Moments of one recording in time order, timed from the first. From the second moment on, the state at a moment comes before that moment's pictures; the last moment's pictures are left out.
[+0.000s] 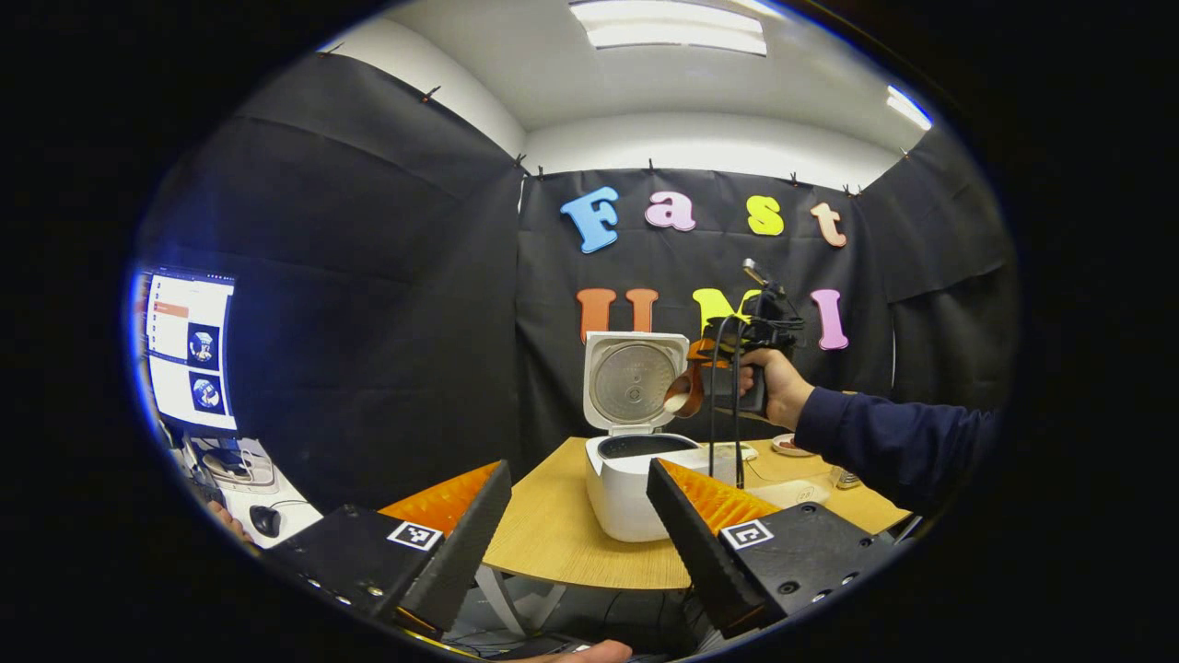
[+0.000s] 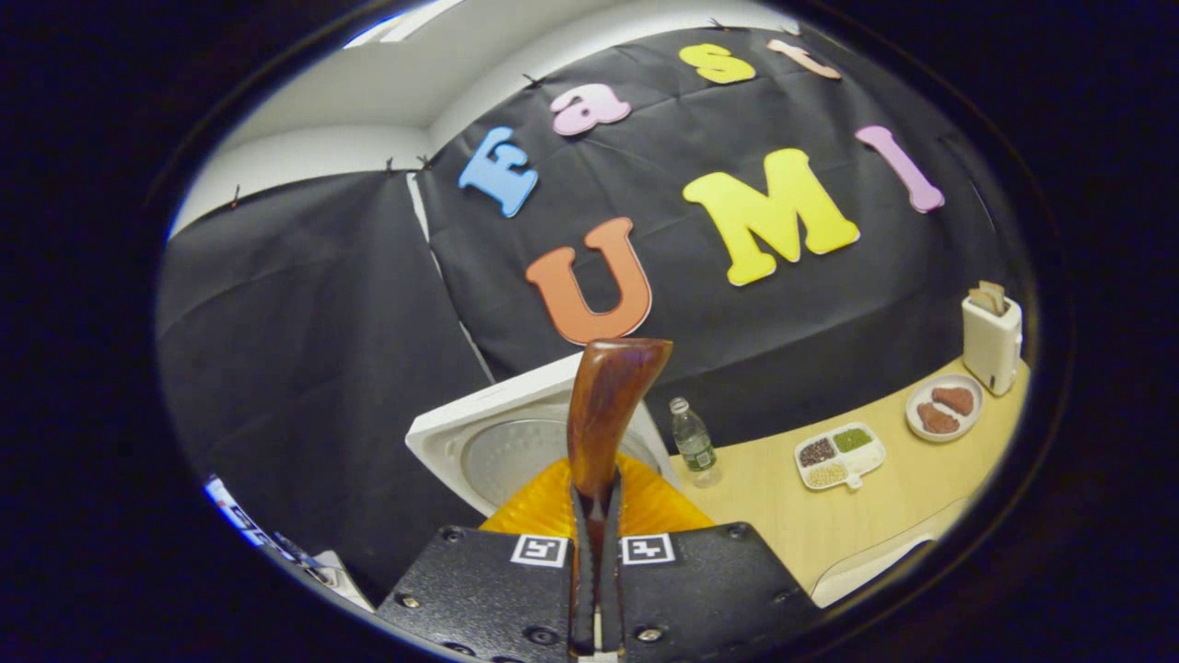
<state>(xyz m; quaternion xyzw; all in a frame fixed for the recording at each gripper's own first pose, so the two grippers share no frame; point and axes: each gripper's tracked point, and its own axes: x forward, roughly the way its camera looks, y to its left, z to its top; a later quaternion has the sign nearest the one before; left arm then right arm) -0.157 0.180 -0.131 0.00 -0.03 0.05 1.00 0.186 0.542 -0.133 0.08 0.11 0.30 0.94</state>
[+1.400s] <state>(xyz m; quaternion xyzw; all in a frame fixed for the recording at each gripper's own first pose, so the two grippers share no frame) -0.137 0.141 -0.139 0.01 -0.01 0.03 1.00 0.163 0.493 -0.116 -0.23 -0.05 0.25 0.94</state>
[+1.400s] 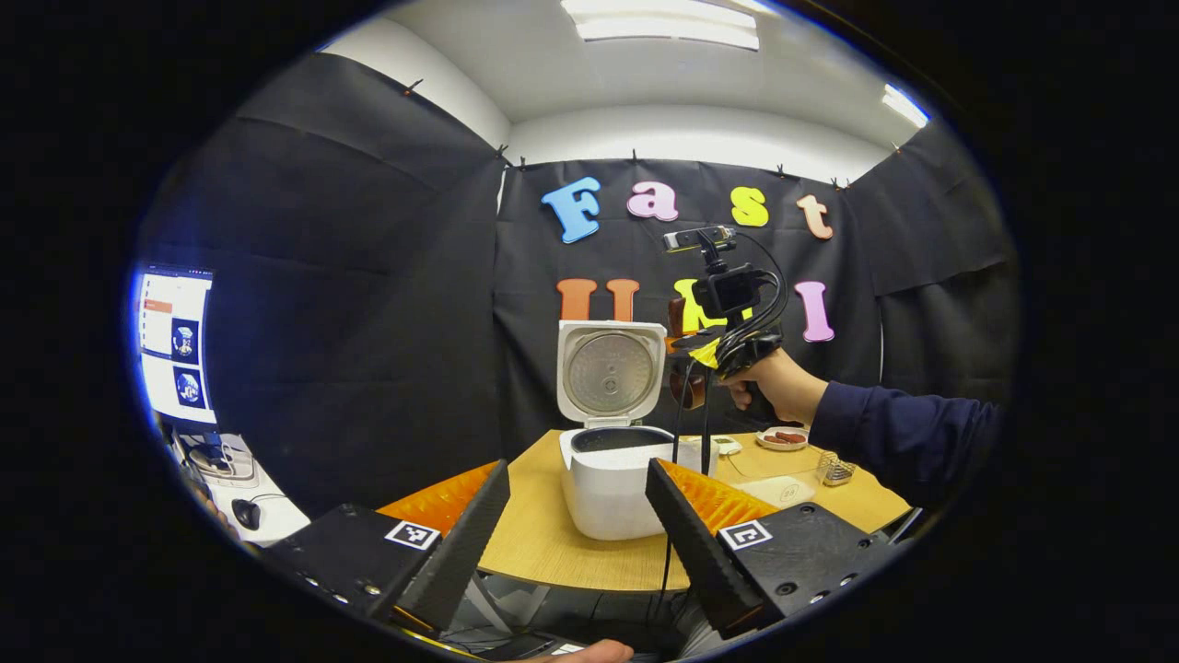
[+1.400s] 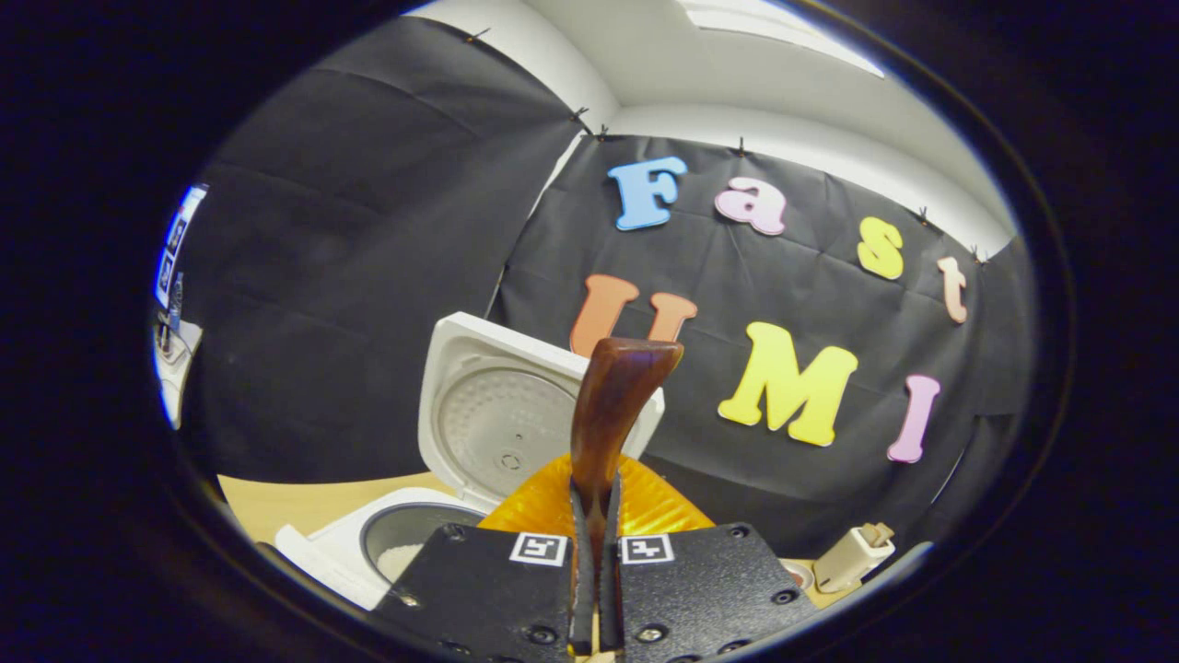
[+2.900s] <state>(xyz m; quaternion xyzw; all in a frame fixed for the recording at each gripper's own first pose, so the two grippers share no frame) -0.033 0.042 -0.102 0.01 -0.02 0.04 1.00 0.153 0.118 -0.081 -0.09 -0.04 0.13 0.99</state>
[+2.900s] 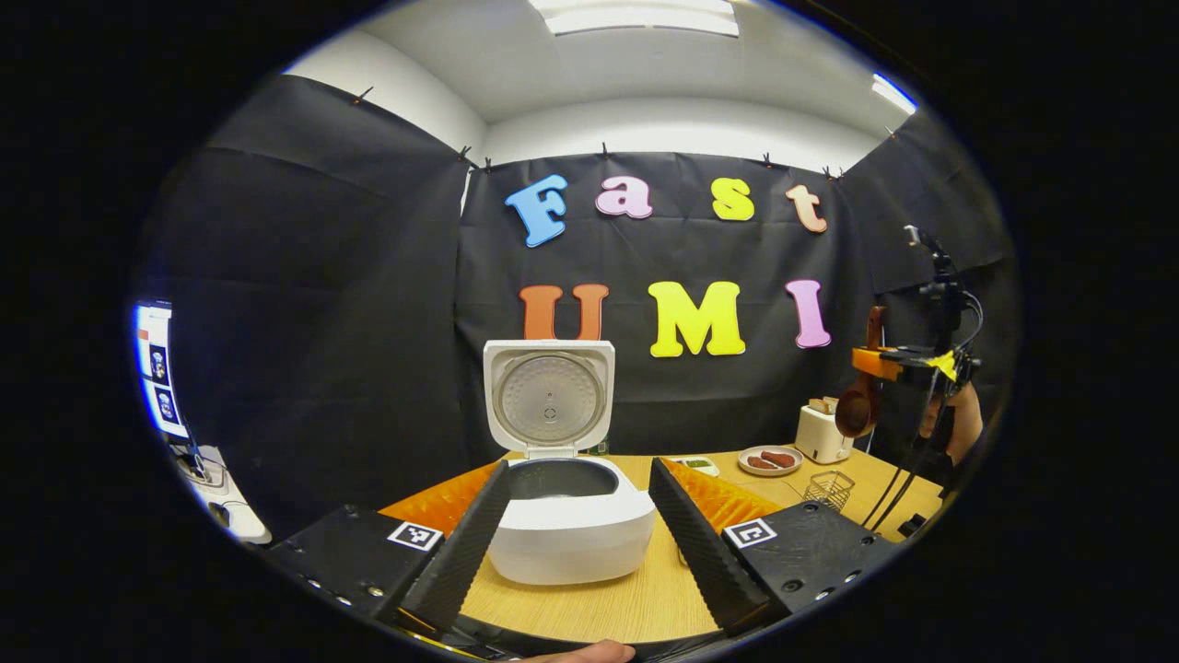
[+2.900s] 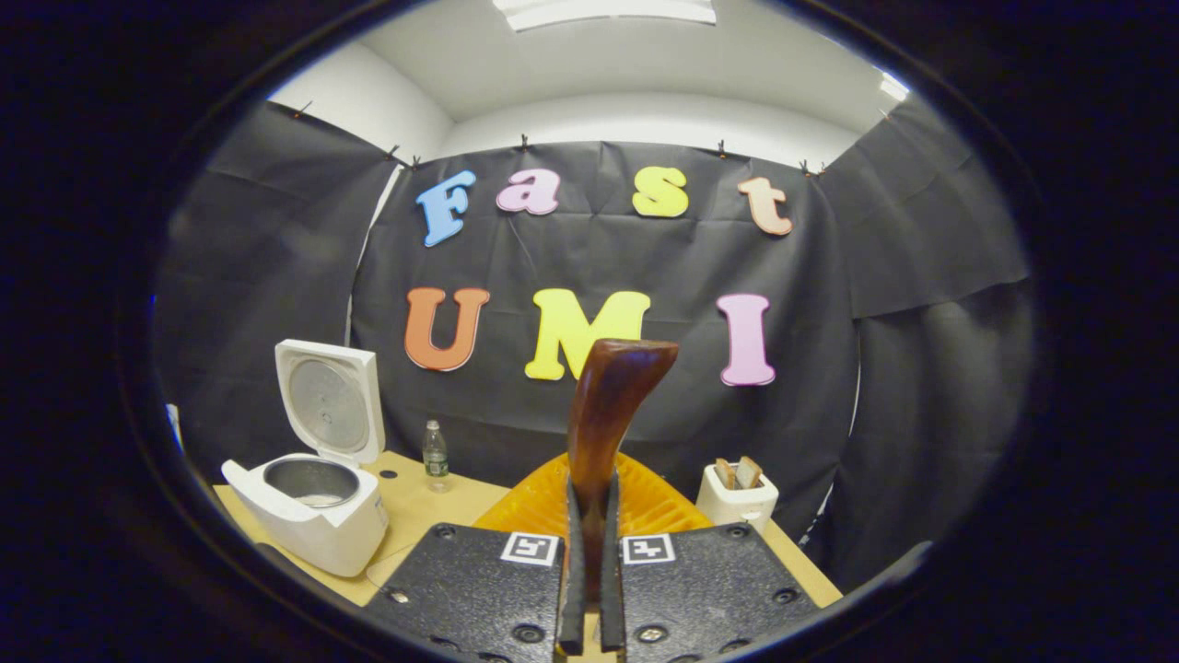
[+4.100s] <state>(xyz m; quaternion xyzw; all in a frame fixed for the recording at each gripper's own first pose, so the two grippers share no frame) 0.060 0.003 -0.081 -0.02 -0.02 0.01 1.00 0.258 0.058 -0.201 0.04 0.10 0.11 0.99</state>
